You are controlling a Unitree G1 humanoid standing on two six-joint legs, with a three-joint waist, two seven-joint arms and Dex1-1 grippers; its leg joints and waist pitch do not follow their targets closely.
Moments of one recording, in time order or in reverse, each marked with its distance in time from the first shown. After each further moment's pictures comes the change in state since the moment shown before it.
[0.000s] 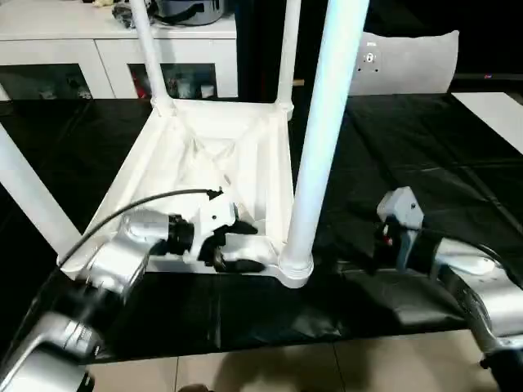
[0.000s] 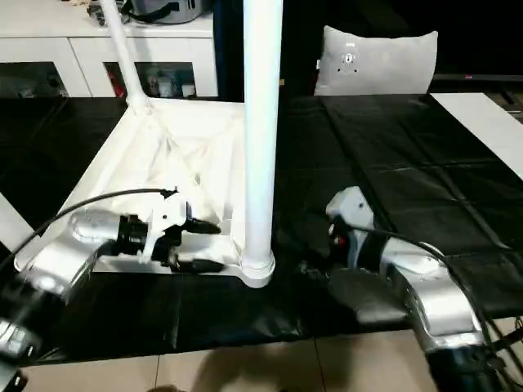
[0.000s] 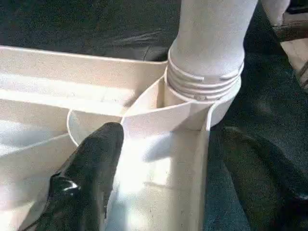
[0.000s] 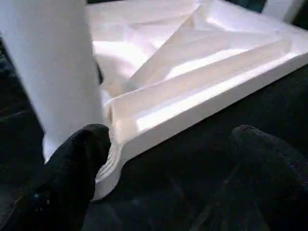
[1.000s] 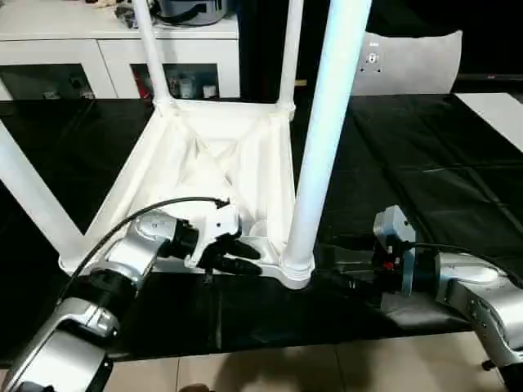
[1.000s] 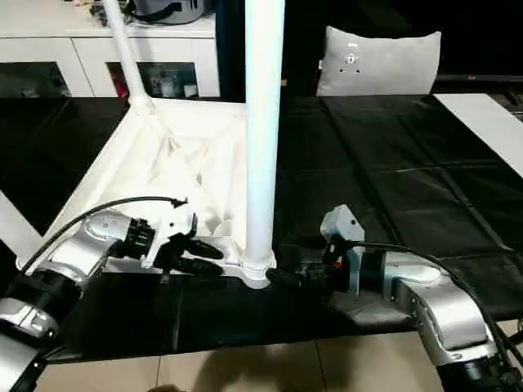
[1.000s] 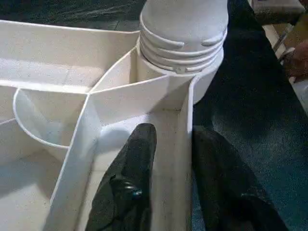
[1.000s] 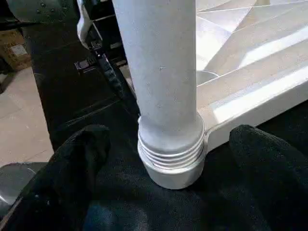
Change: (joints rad) left arm -0.066 -0.054 -0.018 0.224 0.063 -0.131 -0.123; right arm 0.039 -0.047 0.029 -0.103 0.137 0.187 0.148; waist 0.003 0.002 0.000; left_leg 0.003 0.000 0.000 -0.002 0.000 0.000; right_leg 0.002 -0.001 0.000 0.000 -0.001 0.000
